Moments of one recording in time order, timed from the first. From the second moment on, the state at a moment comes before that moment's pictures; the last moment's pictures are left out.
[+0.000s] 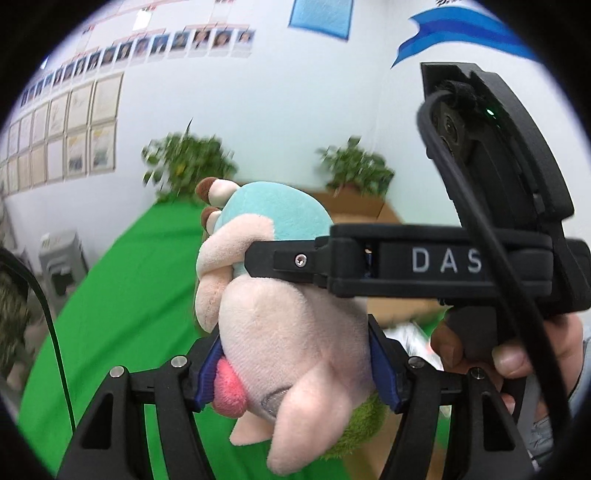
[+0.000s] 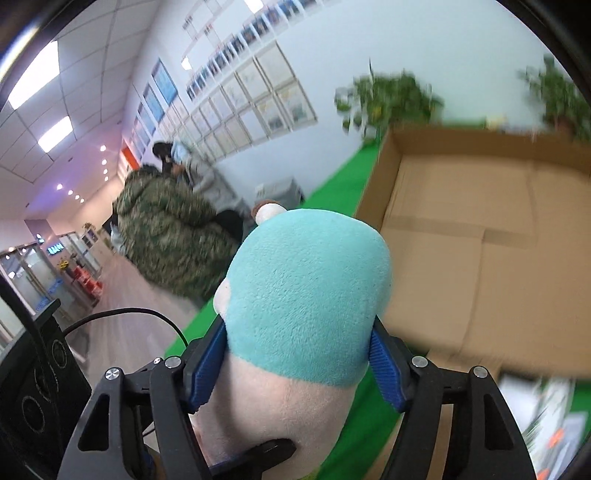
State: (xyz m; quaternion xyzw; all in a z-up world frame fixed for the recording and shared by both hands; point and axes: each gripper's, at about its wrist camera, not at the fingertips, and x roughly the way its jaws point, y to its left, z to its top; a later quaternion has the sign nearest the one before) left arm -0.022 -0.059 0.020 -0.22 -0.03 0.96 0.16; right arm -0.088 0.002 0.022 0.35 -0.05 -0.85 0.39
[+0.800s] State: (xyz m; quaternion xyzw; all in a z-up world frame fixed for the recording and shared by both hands) left arm -0.152 -0.067 -0.014 -0.33 -0.06 0.93 0.18; right arm -0.261 0.081 0.017 0.38 -0.05 -0.85 0.35
